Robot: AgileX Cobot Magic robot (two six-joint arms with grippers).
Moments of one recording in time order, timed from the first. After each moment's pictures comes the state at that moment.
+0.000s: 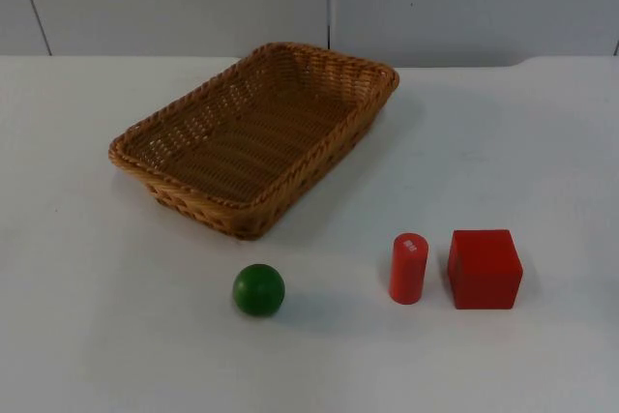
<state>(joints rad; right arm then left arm) 0.00 0.81 -0.74 0.03 0.82 -0.05 0.00 0.88 -0.71 -0.09 0.80 0.01</state>
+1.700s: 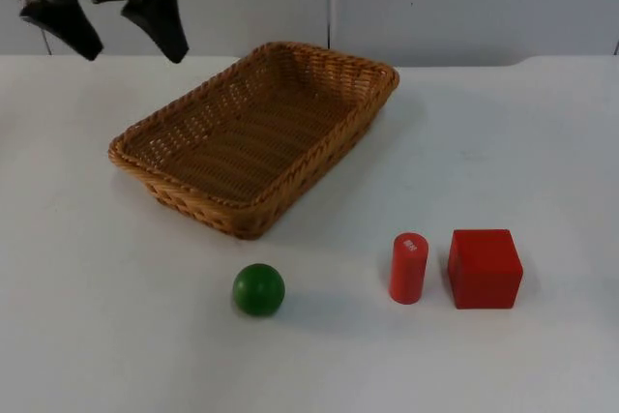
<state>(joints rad) 0.00 0.91 -0.74 0.03 0.79 -0.05 -0.07 2.23 -1.97 -0.32 1.19 0.41</state>
